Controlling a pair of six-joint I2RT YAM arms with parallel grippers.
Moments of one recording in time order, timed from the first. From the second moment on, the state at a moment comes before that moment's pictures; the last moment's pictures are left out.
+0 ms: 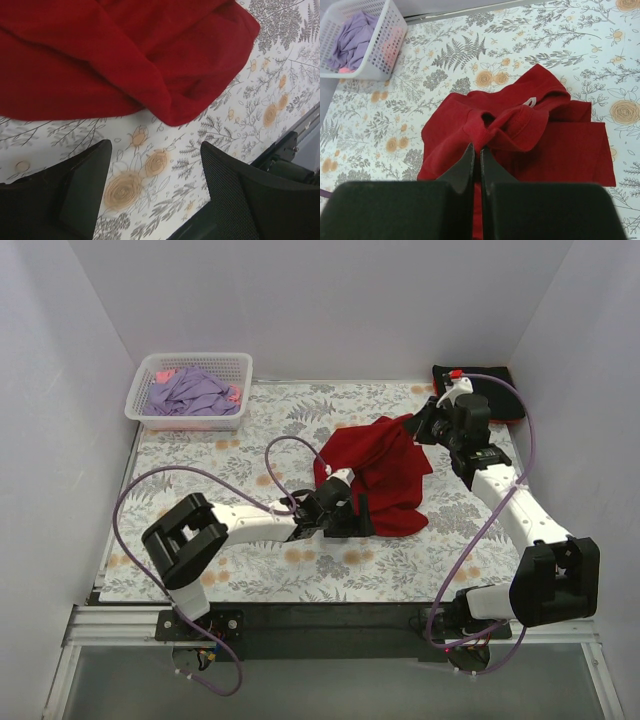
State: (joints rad) left arm -0.96 1.70 0.93 0.03 0.04 -0.86; right arm 0.20 1.33 1.02 -0.02 -0.25 0.40
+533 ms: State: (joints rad) left arm -0.98 1.93 1.08 0.07 -0.09 -0.96; right arm 0.18 1.31 0.97 -0.04 -0.25 0.39
